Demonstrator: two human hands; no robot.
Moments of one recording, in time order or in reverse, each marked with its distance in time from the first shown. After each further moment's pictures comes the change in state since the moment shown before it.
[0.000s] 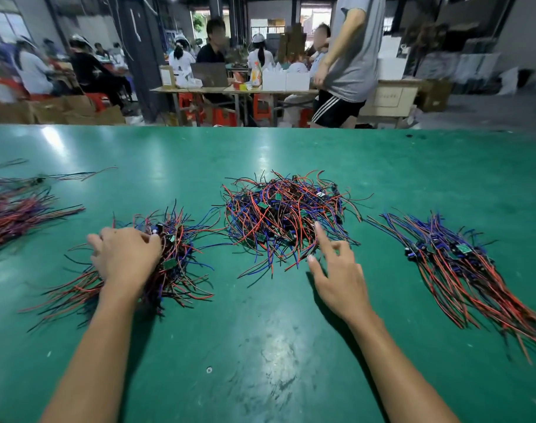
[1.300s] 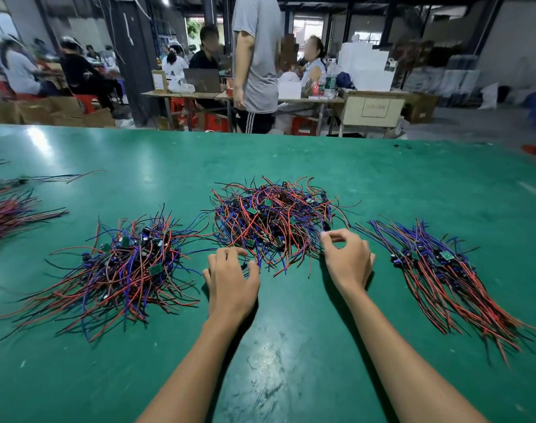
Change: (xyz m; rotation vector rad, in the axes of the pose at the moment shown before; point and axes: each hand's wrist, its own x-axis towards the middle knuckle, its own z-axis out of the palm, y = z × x) left_hand -0.108 0.084 0.107 -0.423 -0.080 0.383; right_hand 0.052 0.021 -0.009 0.196 0.354 0.346
